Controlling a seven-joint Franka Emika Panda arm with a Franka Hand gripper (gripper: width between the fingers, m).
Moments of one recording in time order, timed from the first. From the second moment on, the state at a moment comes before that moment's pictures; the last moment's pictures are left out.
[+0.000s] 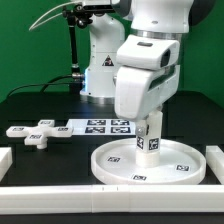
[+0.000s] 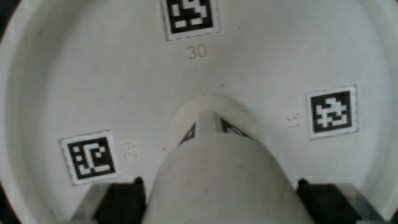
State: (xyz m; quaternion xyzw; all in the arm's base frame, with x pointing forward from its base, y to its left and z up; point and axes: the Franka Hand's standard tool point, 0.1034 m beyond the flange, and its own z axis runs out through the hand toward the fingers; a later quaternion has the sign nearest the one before) arm 0.551 0.036 0.066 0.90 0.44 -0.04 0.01
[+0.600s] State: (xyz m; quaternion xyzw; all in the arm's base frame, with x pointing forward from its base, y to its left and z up) arm 0.550 0.037 0.065 0.97 0.23 -0.04 0.00
